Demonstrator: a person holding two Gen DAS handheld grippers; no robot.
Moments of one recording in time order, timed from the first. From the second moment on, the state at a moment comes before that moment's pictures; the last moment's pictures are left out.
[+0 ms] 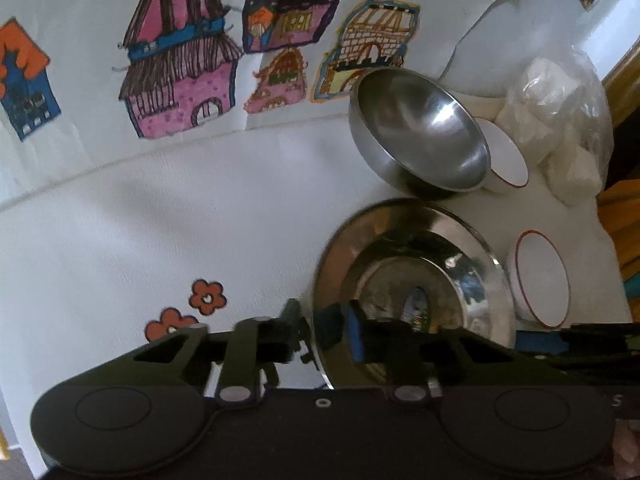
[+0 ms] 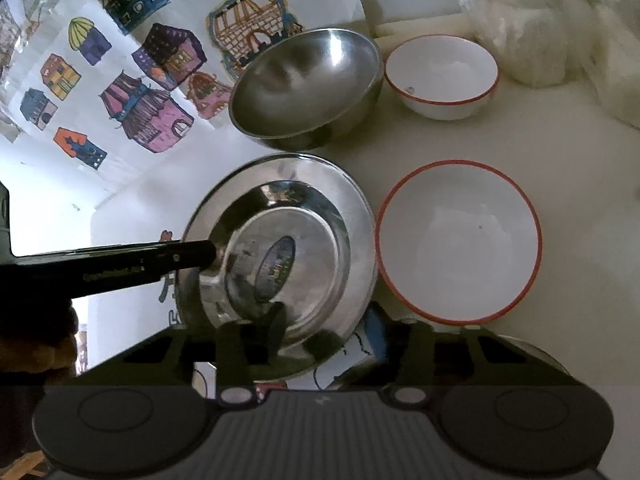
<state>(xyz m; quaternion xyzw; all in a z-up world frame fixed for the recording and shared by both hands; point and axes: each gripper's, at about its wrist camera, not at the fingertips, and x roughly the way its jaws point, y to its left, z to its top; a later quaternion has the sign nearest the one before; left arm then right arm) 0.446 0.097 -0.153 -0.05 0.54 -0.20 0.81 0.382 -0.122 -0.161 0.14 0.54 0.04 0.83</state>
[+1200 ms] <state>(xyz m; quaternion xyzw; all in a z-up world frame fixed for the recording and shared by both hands) 0.359 0.057 -0.093 -0.02 0.48 -0.21 0.85 0.307 -0.171 -0.100 0.13 0.49 0.09 0.86</state>
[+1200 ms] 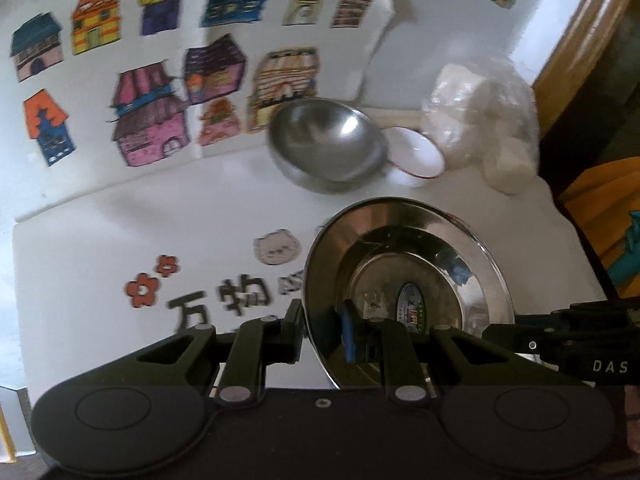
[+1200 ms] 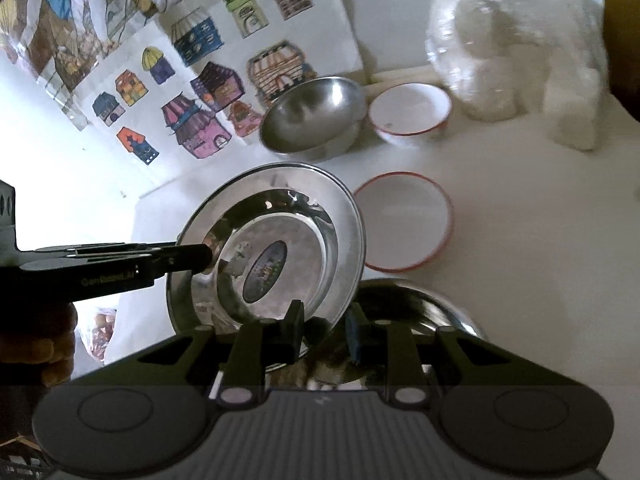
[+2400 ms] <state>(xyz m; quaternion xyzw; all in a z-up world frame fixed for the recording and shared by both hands) 0.276 -0.017 -0.111 -0.03 0.53 -0.19 0.83 0.241 -0.249 -0.109 0.12 0.54 0.12 0.82</state>
